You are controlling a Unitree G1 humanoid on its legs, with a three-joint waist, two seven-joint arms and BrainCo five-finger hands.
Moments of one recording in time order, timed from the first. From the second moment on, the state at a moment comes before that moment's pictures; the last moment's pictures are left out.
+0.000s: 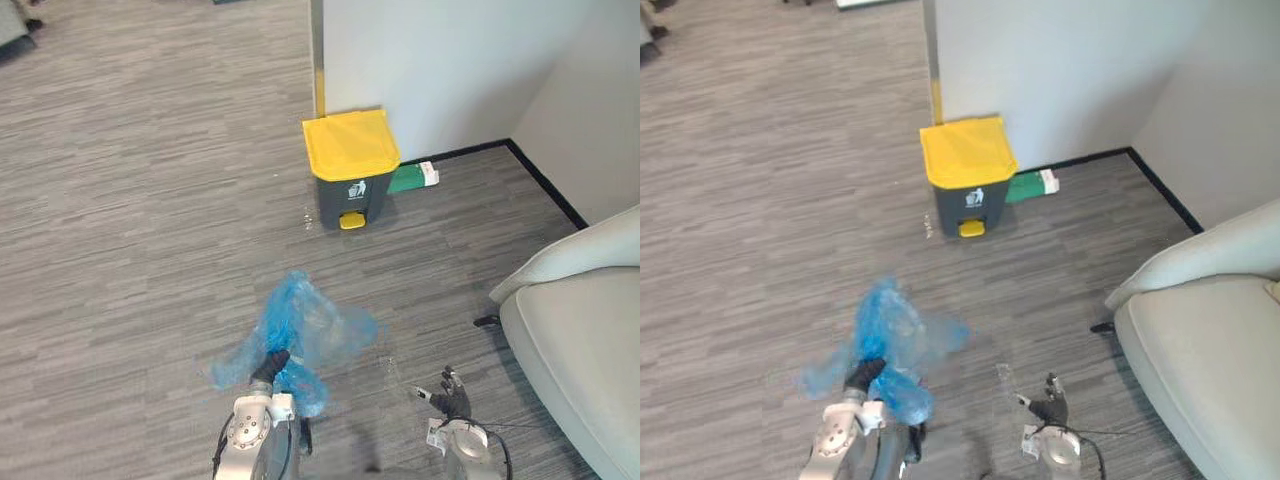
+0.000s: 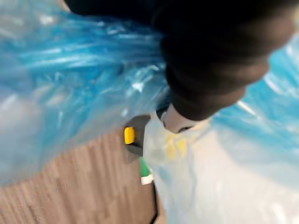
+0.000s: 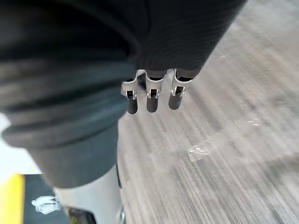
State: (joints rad) left arm 0.23 0.01 -0.17 0.21 -0.11 -0.18 0.13; right arm 0.13 -0.03 -0.11 0.68 0.08 -0.13 -0.18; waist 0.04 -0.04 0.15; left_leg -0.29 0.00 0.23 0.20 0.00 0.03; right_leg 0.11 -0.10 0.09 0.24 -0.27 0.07
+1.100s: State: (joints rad) left arm 0.16 0.05 -0.22 0.27 -0.12 -0.16 0.13; right arm 0.15 -0.03 -0.15 0.69 0.08 -0.12 -0.19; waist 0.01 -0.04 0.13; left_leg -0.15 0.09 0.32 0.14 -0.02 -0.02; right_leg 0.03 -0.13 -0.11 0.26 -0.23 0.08
